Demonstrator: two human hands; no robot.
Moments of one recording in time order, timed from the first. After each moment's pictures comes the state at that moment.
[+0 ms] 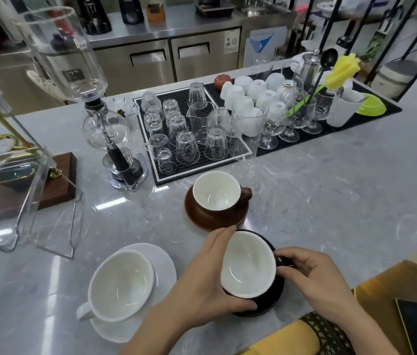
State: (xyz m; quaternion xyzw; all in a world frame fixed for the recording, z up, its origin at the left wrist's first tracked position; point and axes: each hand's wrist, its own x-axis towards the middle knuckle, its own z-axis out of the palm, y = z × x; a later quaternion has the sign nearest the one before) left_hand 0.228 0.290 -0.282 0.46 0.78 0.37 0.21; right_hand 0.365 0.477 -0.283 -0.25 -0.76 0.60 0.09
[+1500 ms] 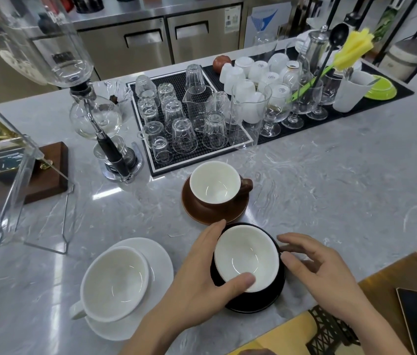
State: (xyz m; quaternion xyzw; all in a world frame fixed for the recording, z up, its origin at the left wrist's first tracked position) left_hand 0.232 0.283 -0.296 0.35 0.81 0.42 0.23; right_hand 0.372 0.490 -0.295 -0.28 -0.78 0.55 0.09
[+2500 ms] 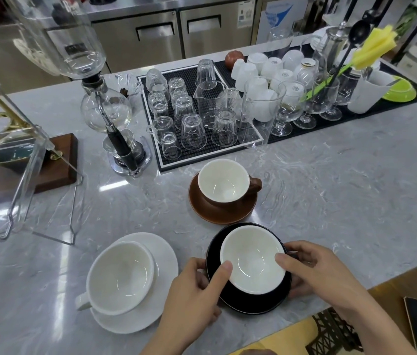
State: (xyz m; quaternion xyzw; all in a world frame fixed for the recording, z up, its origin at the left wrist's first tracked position) left_hand 0.255 0.270 -0.306 0.02 0.79 0.52 0.33; right_hand 0.356 0.493 -0.292 -0.34 -0.67 0.66 -0.02
